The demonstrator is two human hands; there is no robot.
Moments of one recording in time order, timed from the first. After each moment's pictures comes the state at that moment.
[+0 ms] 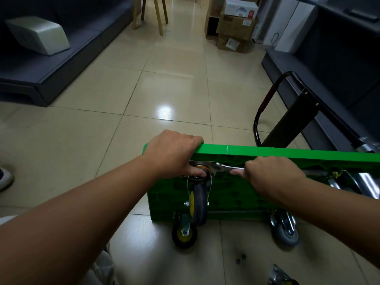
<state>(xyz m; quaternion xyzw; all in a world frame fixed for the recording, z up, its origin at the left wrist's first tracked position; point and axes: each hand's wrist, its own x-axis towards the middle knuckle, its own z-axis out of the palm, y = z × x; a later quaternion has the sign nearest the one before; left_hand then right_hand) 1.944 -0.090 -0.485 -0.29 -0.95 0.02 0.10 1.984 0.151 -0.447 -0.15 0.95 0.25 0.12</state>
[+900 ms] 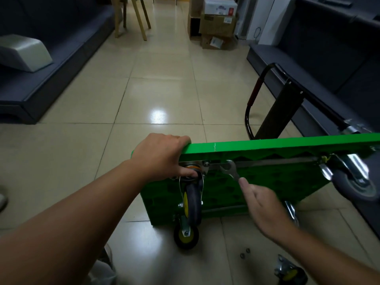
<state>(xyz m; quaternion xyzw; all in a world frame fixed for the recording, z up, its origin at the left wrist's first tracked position) 1.940 -0.089 -0.484 -0.29 -0.96 0.01 0.07 2.057 0.171 -0.527 0.00 0.93 -0.37 -0.03</state>
